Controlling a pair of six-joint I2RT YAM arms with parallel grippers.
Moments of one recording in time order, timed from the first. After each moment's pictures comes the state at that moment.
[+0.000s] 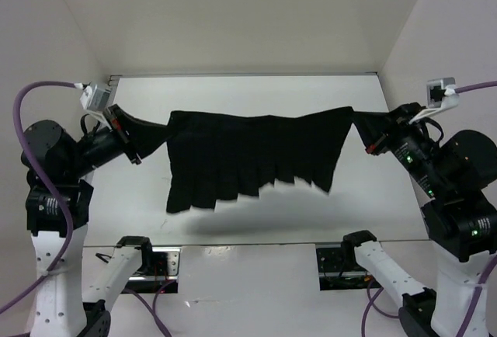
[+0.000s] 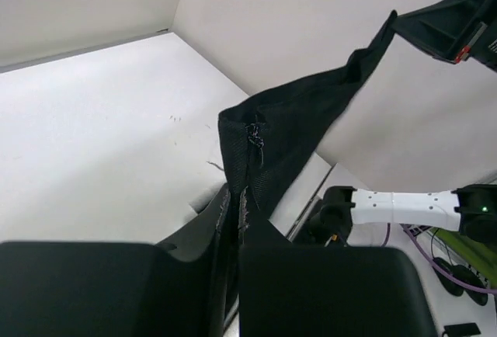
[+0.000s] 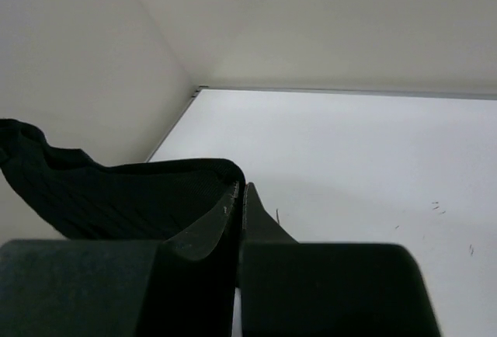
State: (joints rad) left arm 0.00 0.79 1.35 -0.51 0.89 -0.47; right arm 0.21 0.79 1.59 -0.78 -0.22 0.37
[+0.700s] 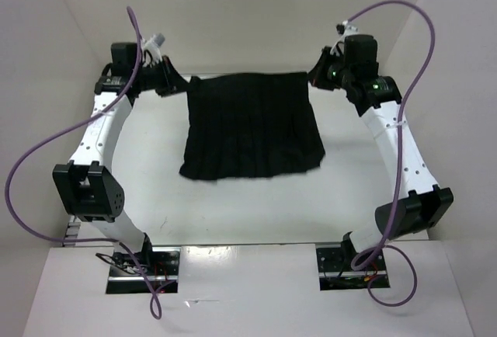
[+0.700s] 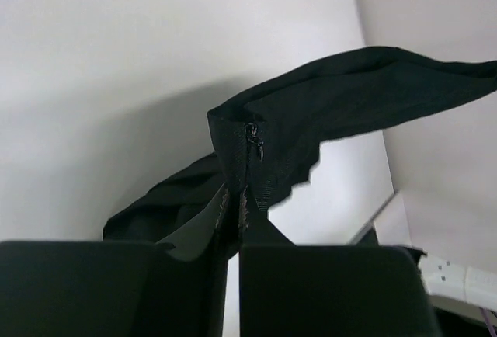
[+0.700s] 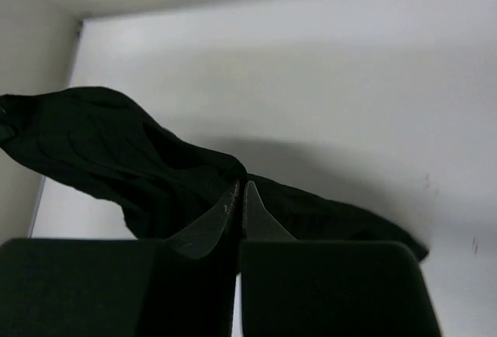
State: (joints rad) left arm 0.01 1.63 1.59 -0.57 0.71 -0.40; right arm 0.21 1.47 1.65 -0.67 -0.17 0.38
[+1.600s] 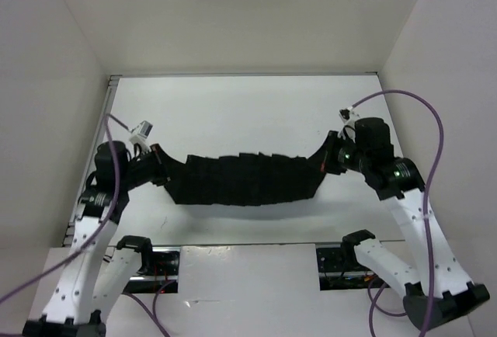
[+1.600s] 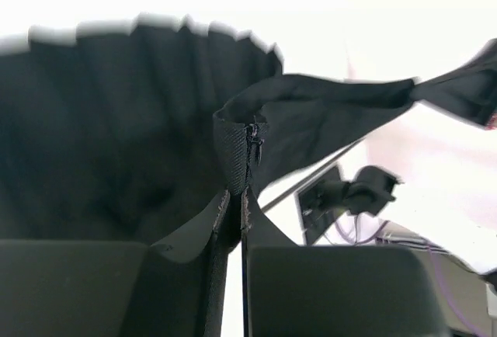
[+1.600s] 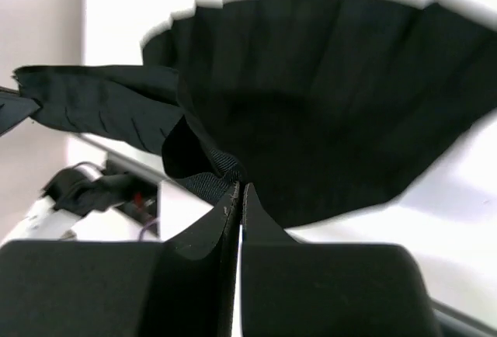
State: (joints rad) left arm -0.07 0.74 0.75 -0.54 0.66 -0.62; right arm 0.28 0.90 1.07 -0.85 -0.34 0.53
